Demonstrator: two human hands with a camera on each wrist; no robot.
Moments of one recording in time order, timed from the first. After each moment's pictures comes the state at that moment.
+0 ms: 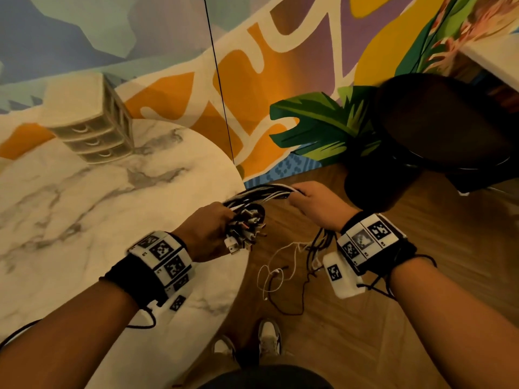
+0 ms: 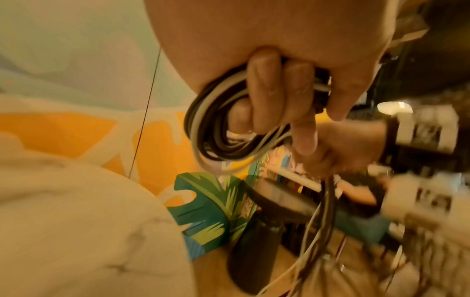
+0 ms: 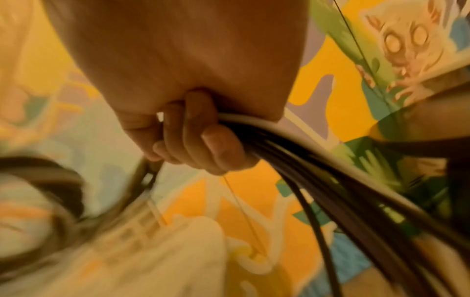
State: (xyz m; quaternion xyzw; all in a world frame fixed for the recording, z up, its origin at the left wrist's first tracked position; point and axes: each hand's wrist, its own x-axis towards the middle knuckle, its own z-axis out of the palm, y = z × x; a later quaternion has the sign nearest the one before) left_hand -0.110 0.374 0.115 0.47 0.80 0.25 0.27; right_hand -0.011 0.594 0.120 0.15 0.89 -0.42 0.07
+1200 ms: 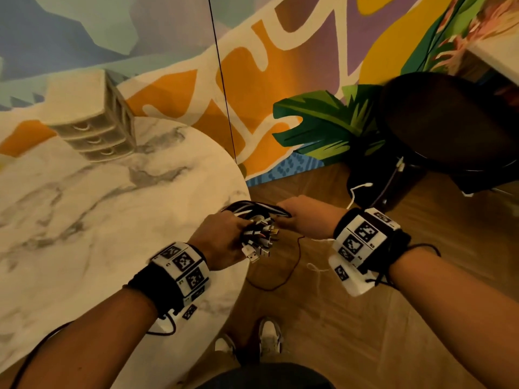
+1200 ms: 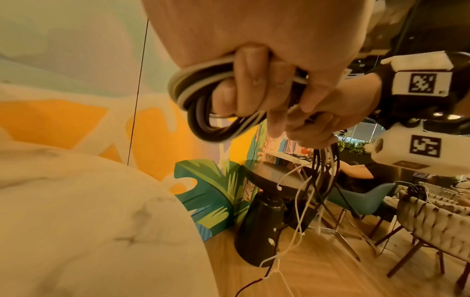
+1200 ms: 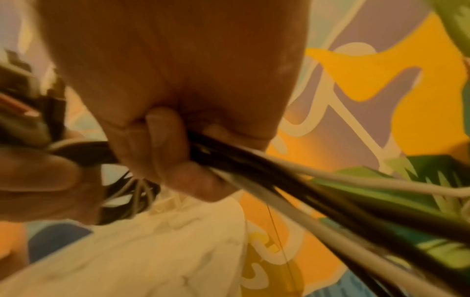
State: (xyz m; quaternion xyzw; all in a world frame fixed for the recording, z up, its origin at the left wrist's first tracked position) left_hand -0.088 0.388 0.117 0.49 0.84 0.15 0.20; right_hand -0.024 0.579 0.121 0.05 0.92 -0.30 0.24
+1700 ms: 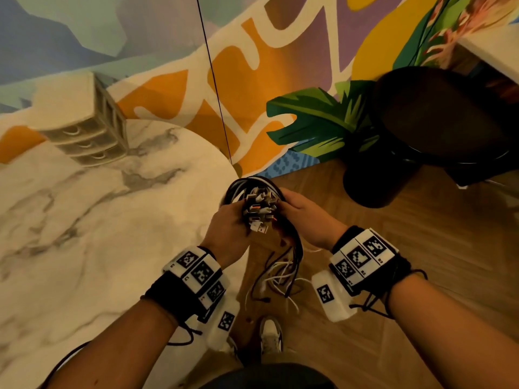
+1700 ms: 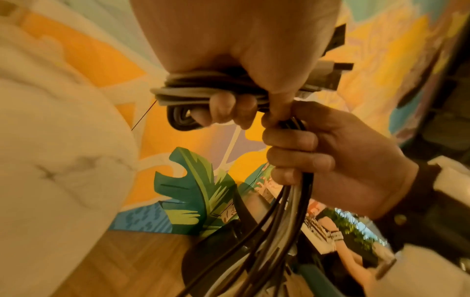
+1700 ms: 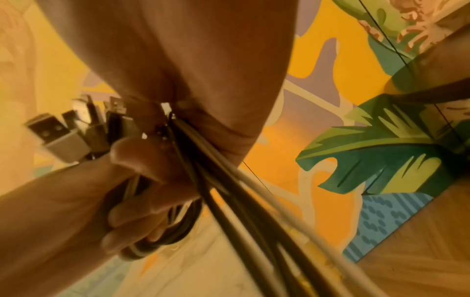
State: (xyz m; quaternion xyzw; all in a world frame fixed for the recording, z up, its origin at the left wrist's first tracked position) left_hand -0.073 0.413 0.118 0.31 0.85 0.37 0.21; right_hand -0.004 0.563 0.120 0.14 0.74 -0.65 0.09
